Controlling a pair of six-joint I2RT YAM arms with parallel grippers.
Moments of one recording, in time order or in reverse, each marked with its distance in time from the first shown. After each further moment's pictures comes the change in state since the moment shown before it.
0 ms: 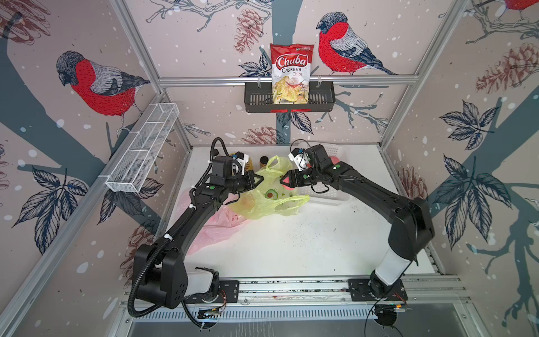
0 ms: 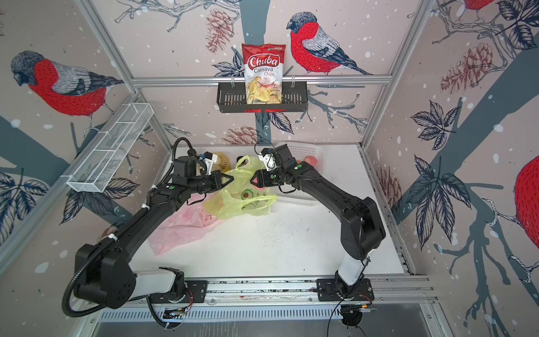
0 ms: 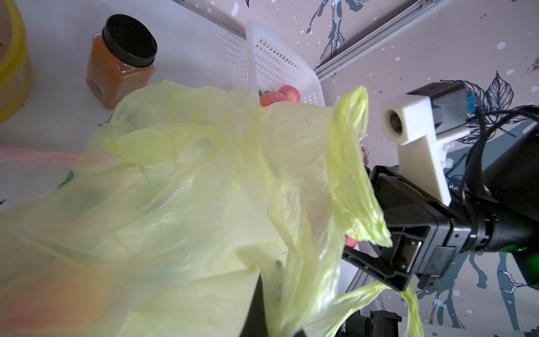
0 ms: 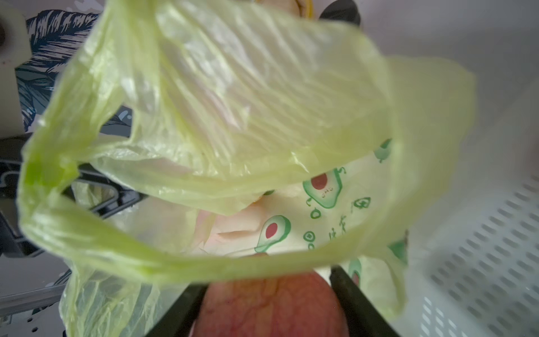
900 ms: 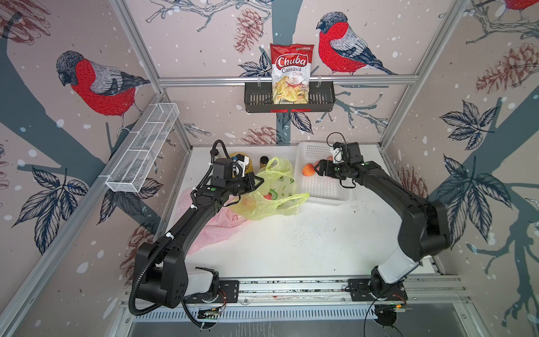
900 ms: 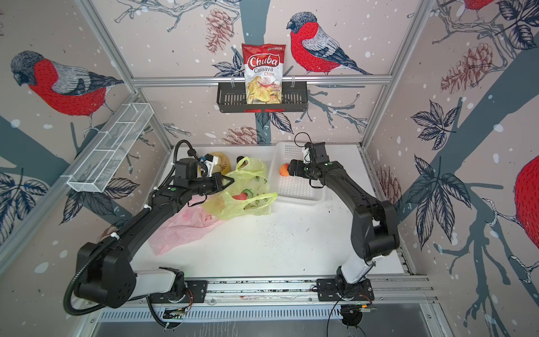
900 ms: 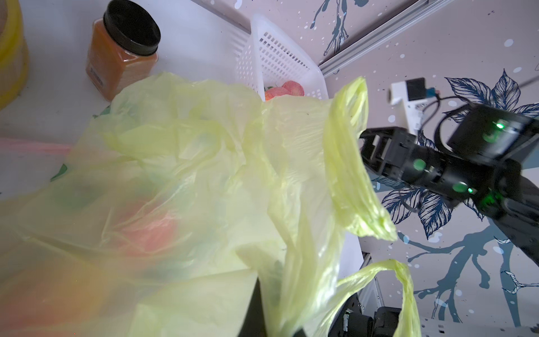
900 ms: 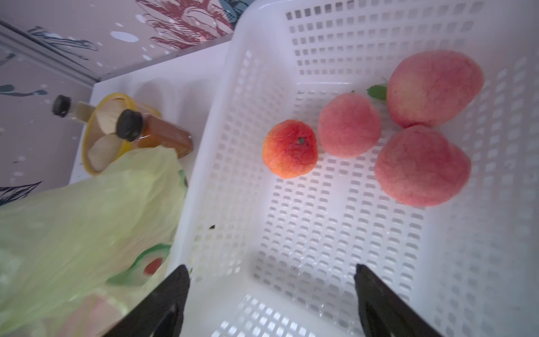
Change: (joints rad) left arm 0.000 -0.004 -0.041 0.032 0.002 -0.008; right arm -0.340 -0.030 -0.139 0.052 0.253 -0.002
